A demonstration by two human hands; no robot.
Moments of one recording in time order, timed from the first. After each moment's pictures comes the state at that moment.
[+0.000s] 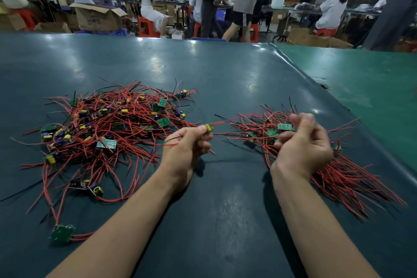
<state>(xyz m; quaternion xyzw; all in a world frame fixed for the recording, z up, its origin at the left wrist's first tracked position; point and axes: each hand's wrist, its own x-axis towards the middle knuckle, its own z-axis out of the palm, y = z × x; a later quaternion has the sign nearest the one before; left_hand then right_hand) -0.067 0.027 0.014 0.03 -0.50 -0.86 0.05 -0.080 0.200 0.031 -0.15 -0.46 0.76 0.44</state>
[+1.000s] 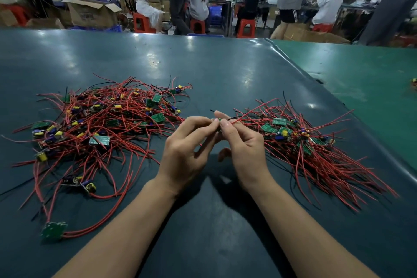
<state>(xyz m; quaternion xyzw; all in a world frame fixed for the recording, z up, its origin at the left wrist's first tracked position) -0.056 0.028 0.011 -0.27 -0.78 -0.36 0.43 -0.053 0.155 0.021 0.11 -0.63 0.76 0.12</state>
